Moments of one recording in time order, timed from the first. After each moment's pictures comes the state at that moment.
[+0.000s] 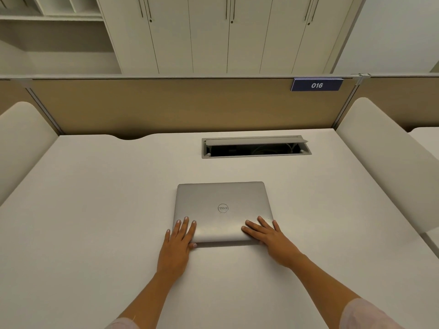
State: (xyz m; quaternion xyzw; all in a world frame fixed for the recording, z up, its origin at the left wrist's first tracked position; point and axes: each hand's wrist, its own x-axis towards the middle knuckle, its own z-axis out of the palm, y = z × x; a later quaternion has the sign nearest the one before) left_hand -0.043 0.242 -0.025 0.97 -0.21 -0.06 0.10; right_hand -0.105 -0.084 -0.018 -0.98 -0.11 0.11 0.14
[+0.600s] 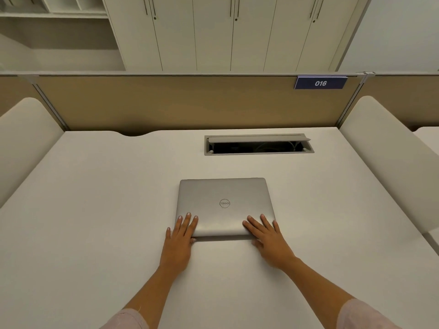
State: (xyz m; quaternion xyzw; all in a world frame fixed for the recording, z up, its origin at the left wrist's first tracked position) left_hand -0.045 0.241 -0.032 0.97 -0.18 -0.07 0.11; right_hand -0.114 -0.060 -0.025 -0.98 -0.05 0.07 0.16
